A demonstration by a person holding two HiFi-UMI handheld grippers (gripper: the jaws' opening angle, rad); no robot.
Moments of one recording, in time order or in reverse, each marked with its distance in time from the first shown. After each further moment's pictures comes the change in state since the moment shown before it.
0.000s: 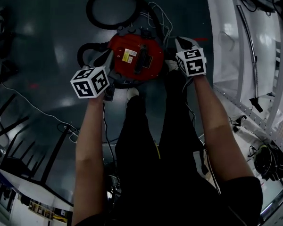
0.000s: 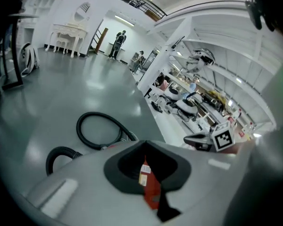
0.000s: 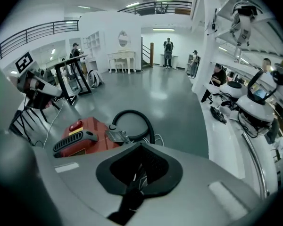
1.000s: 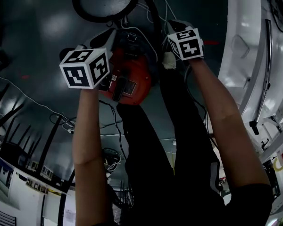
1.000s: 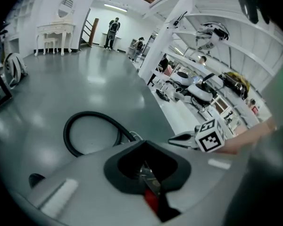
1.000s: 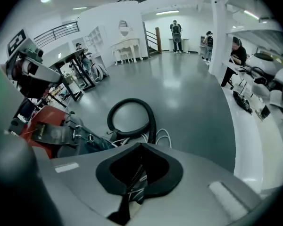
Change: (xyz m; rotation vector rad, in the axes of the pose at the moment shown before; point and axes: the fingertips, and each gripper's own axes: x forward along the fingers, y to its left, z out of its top) left arm 0.201 -0.005 0.048 0.078 0.145 0.092; right arm 0.206 -0.079 -0.009 -0.011 0.111 0.216
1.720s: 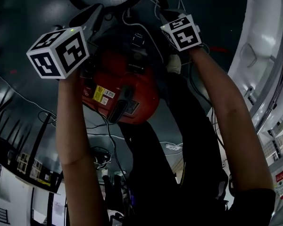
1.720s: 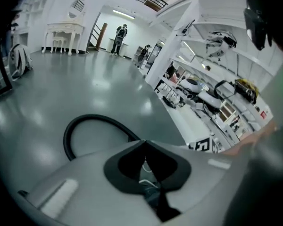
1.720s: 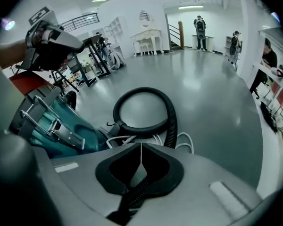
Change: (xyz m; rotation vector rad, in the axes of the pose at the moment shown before) left arm 0.058 0.096 0.010 -0.047 -0.092 0.016; right arm 0.137 0.033 -0.006 -0.197 0.044 0.140
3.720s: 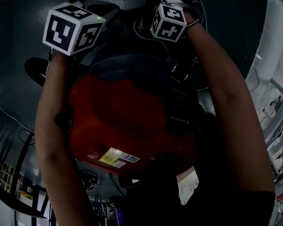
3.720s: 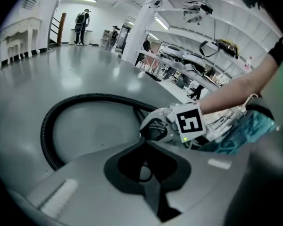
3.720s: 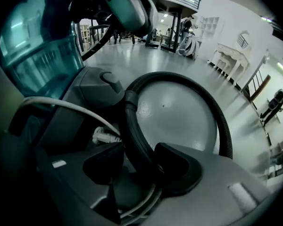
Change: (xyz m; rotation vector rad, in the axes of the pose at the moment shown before) left arm 0.128 0.114 -0.119 0.344 0.192 -0.178; right arm 0.214 0.038 0.021 -0.961 0.099 0.086
